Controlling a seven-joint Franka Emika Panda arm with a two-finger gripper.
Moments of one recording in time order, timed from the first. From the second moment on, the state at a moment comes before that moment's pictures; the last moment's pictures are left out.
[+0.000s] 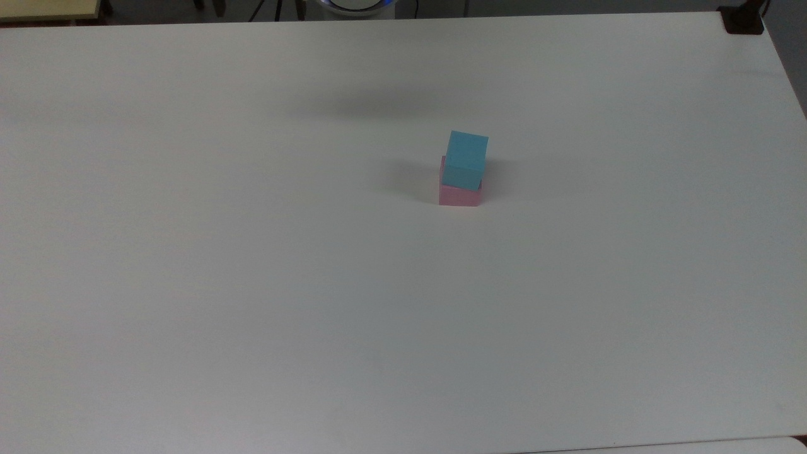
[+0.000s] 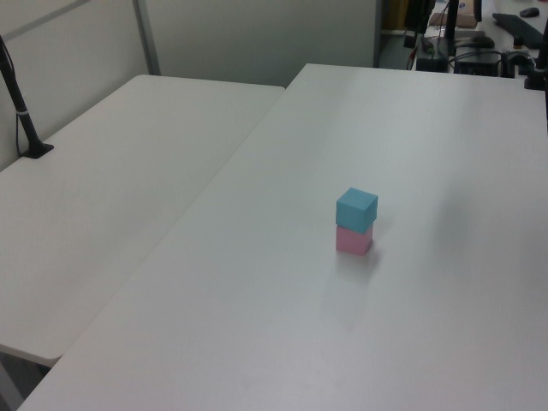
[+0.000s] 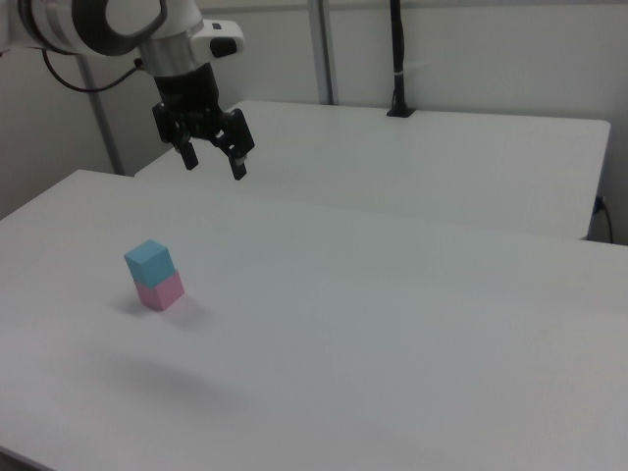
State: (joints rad) arm 0.06 -0.06 -0.15 -1.64 -0.01 1.70 -0.07
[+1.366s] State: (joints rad) arm 0.18 0.19 0.08 -1.75 0.07 1.94 0.35
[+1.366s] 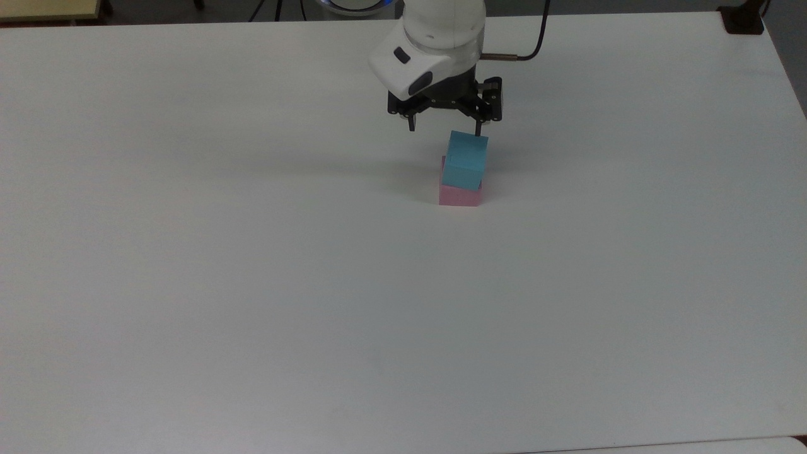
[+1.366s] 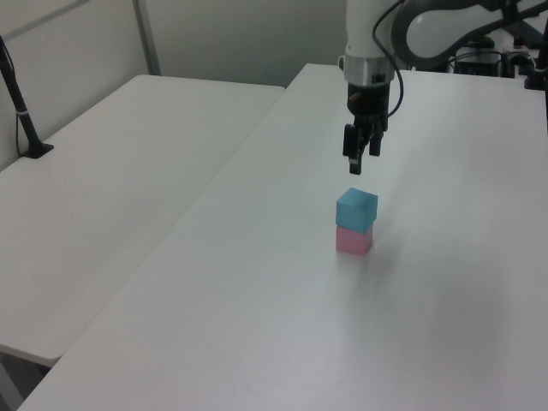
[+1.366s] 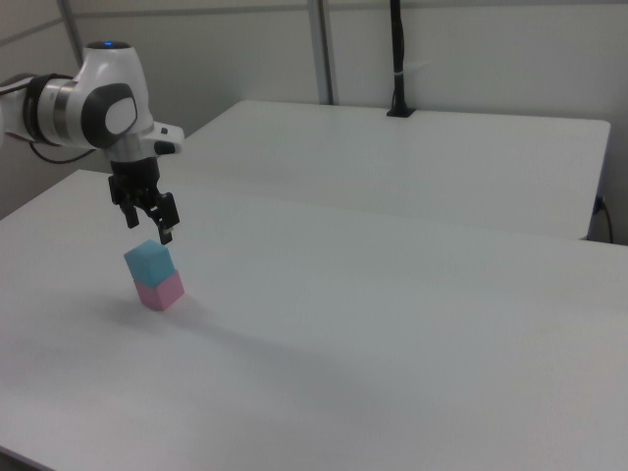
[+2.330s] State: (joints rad) arm 0.25 0.31 0.10 -1.75 -0.05 2.01 0.54
